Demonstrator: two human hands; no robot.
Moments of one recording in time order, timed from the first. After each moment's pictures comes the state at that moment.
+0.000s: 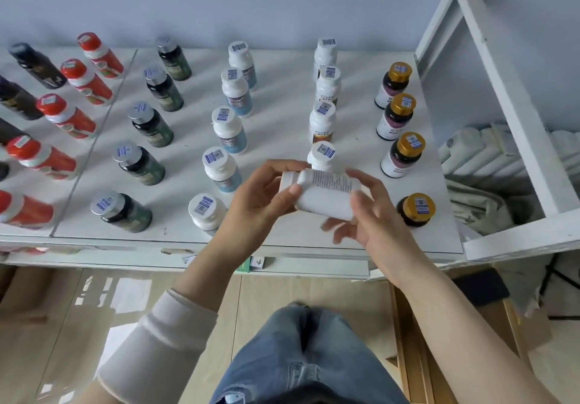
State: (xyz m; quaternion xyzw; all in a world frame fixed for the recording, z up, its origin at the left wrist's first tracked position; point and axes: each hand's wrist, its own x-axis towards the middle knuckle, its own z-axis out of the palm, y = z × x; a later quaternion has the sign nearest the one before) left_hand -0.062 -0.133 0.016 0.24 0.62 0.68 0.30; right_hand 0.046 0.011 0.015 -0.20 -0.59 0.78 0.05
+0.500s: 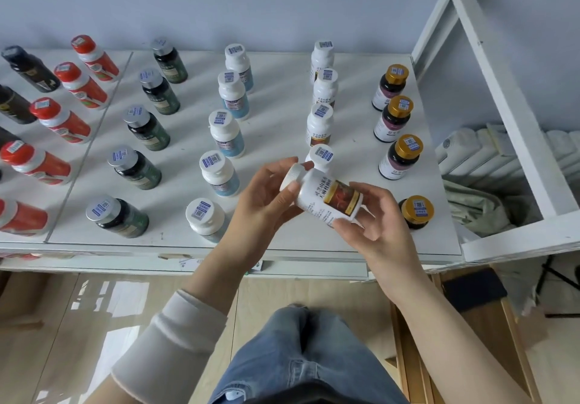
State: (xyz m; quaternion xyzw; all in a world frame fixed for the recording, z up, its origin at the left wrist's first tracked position) left_hand -0.062 -0.121 0.003 0.14 0.51 0.77 0.36; right_hand 0.055 0.001 0.011 -0.21 -0.61 0.75 0.14
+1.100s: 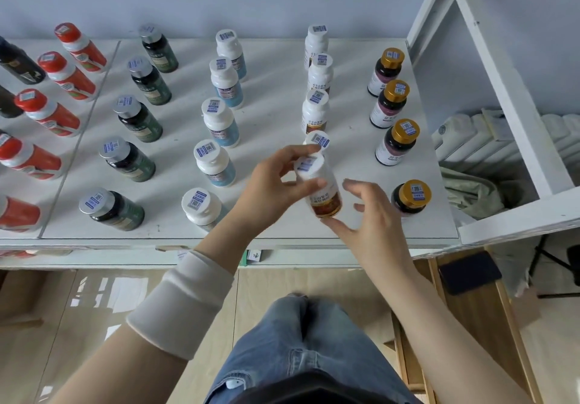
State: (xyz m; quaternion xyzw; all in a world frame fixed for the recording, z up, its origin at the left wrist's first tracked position) left_hand -0.078 -0.104 -0.001 0.28 0.69 0.60 0.30; right_hand 0.055 0.000 -0.014 -0.24 -0.90 0.32 0.17
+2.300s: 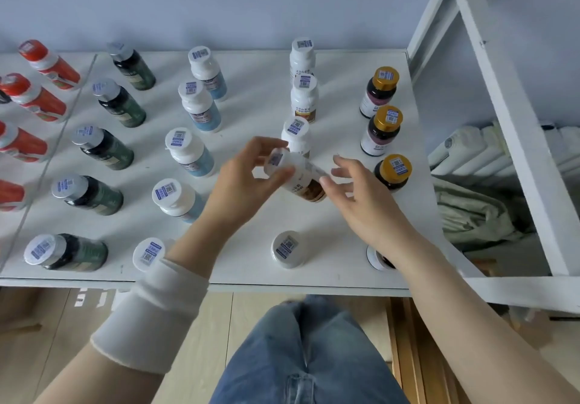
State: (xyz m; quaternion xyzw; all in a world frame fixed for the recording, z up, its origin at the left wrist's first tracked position) left_hand -0.132 -0.050 -0.009 0.27 0.81 0.49 0.18; right_hand -0.015 0.091 0.004 -0.25 -0.84 0.47 -0.01
